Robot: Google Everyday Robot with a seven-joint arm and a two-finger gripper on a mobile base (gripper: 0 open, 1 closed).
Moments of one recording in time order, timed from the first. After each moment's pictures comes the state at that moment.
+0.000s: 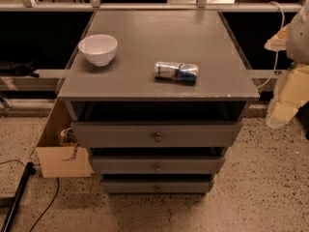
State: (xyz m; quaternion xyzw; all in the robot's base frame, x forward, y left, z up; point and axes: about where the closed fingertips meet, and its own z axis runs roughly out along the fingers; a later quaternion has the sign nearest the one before) arm 0.438 -0.217 0.976 -0.60 0.78 -0.03 0.16
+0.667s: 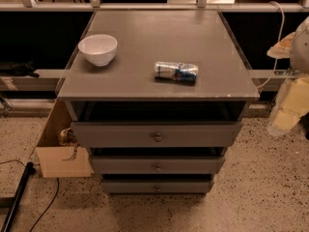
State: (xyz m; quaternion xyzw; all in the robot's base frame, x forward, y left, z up) arm 0.431 -0.217 0.967 -0.60 0.78 -0.02 0.17
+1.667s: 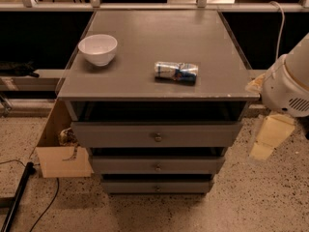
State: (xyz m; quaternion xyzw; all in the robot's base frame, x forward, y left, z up) arm 0.415 -0.201 0.893 -0.60 0.79 0.02 0.14
